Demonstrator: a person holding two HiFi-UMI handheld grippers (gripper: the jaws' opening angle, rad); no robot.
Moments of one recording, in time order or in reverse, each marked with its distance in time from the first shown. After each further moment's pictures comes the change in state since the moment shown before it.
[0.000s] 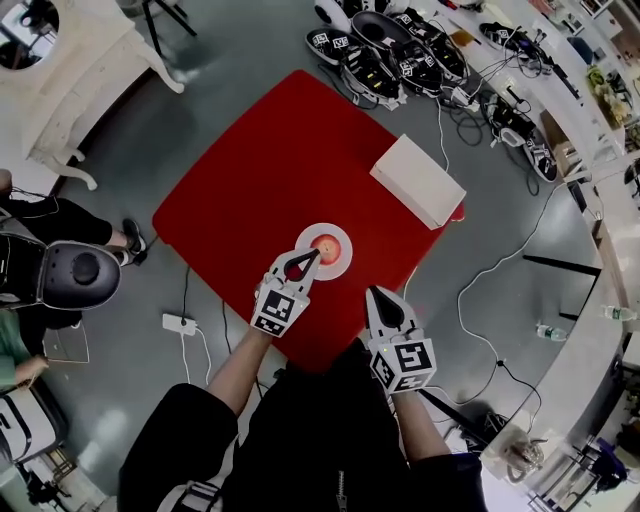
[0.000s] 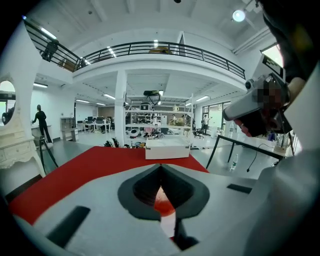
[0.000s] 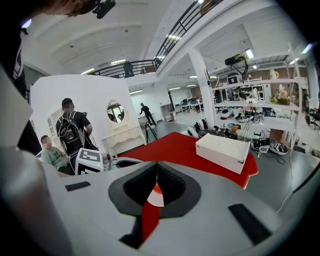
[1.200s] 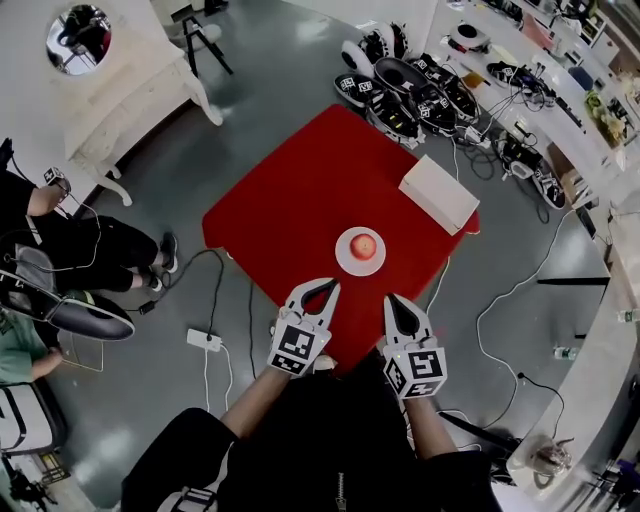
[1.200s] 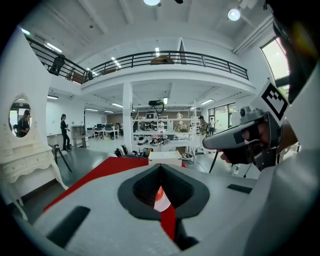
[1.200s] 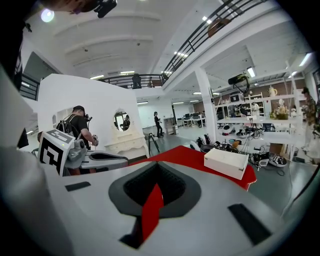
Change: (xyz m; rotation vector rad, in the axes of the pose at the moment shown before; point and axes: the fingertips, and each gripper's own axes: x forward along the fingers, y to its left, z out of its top) left arm -0.165 -0.057 0.072 0.019 -0.051 0.106; right arm -0.072 0.095 0.004 -0.071 -0.166 -0.014
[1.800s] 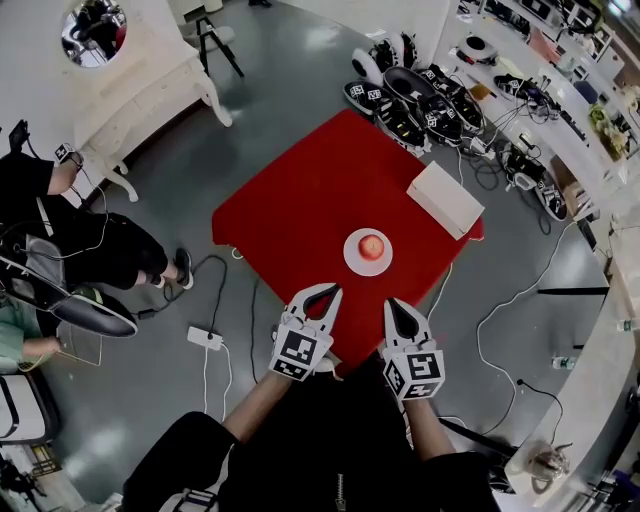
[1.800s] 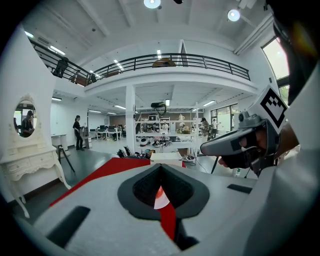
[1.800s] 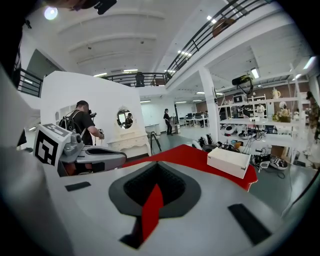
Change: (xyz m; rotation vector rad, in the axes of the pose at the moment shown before) left arm -0.031 -0.005 0.001 -0.009 -0.018 0.031; right arm -0.008 0.022 -0.010 -0.031 0.015 0.018
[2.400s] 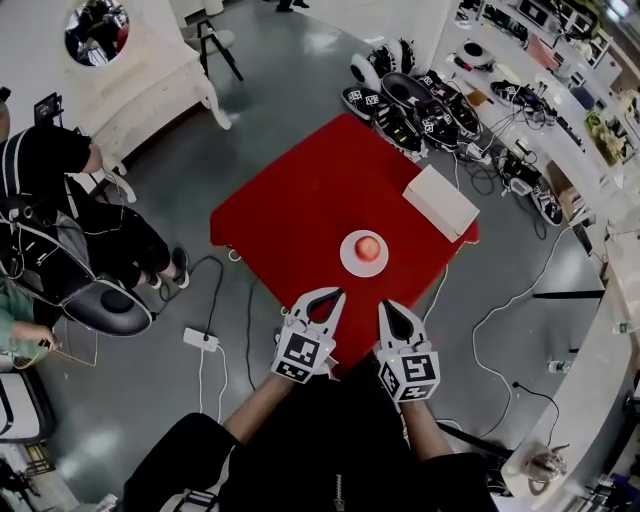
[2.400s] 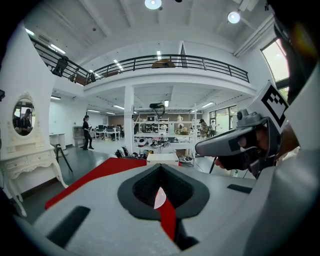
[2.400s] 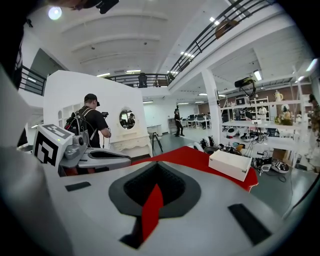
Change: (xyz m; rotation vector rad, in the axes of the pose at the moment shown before) left arm -0.002 -0.018 0.002 -0.009 -0.010 -0.016; right arm -0.009 0.011 0.004 -0.025 -0.013 0.018
